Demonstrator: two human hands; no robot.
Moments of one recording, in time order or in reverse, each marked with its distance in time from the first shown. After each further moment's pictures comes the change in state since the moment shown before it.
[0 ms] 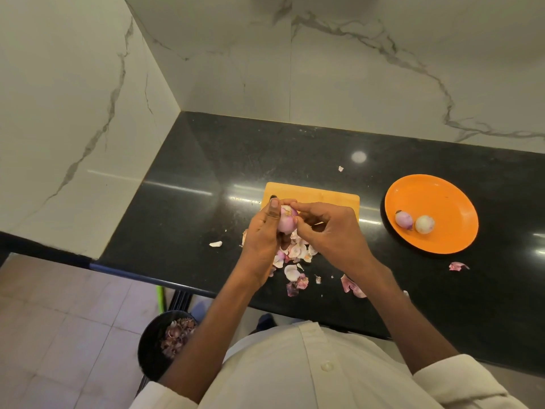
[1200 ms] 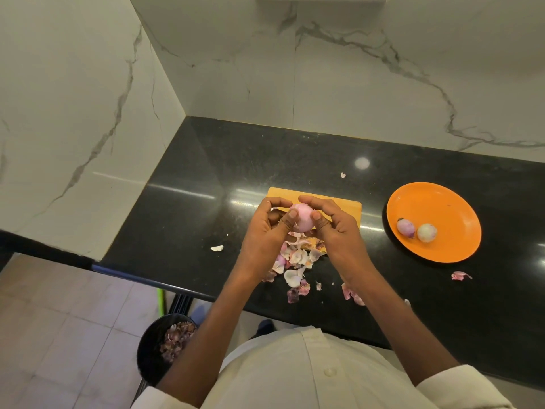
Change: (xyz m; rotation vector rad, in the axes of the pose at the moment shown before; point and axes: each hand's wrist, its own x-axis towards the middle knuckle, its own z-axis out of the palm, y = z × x) left_hand 0.000 0.019 0.003 0.263 0.005 0.165; right_hand 0.000 0.001 0.002 0.348 0.058 0.229
